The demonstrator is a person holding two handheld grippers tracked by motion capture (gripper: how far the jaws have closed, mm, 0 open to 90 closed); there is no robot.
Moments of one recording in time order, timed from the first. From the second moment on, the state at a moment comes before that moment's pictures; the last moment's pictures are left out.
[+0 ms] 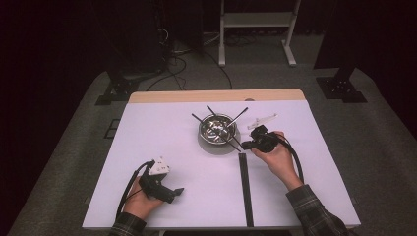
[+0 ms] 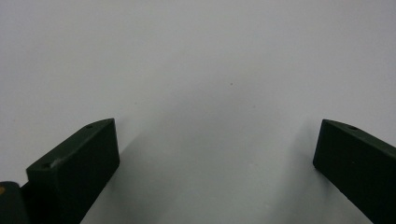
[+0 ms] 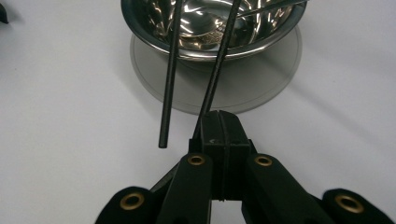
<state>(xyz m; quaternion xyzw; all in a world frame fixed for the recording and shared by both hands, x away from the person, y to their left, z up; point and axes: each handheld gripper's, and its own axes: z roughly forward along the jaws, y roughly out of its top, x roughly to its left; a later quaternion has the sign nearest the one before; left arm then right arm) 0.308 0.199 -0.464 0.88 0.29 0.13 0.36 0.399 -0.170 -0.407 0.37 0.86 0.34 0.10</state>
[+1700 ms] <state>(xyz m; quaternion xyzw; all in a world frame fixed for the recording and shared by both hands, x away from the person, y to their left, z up) 0.309 0.199 -0.464 0.88 0.28 0.13 0.36 0.374 -0.107 -0.407 0.28 0.89 0.35 0.08</state>
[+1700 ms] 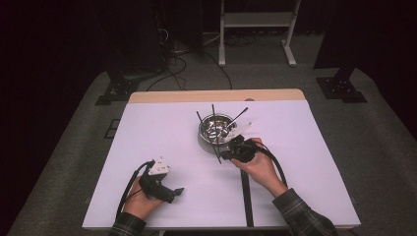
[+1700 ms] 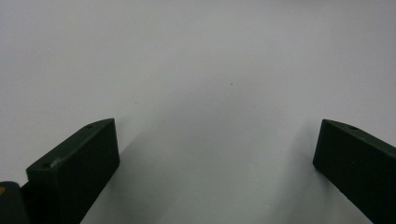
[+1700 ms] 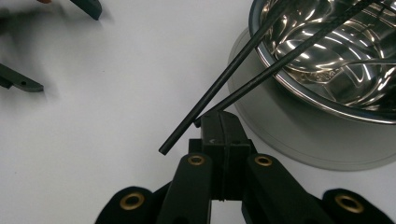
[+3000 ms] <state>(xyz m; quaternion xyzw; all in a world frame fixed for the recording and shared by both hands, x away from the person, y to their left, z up) 0.308 0.199 -0.464 0.88 0.29 0.13 0.36 0.430 -0.062 -0.367 0.30 0.87 0.39 0.10</state>
